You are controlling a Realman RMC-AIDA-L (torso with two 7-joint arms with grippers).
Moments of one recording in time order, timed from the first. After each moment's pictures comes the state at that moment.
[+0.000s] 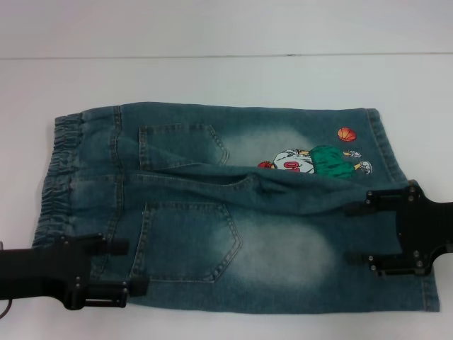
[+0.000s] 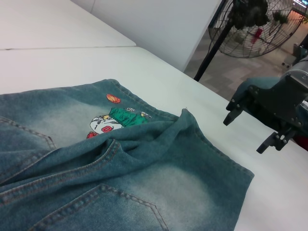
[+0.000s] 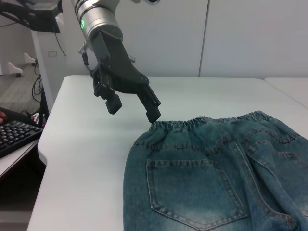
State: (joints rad) left arm -0.25 -2.16 0.73 1.08 2.13 1.82 -1.66; right arm 0.45 2.08 -0.61 -0.82 -2.22 -1.81 1.01
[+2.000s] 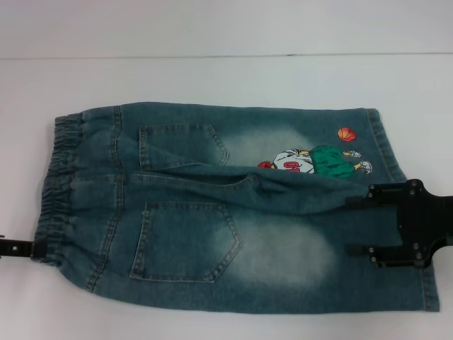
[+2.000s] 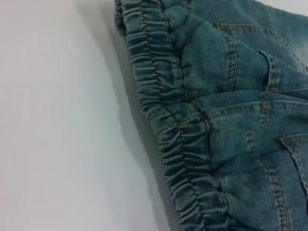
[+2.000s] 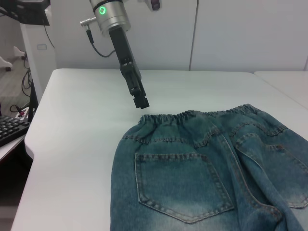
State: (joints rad) left arm -0.45 -2.07 0.47 1.09 2.66 1.68 -2.16; right arm 0.46 2.07 -0.61 -0.82 -2.22 -1.78 1.02
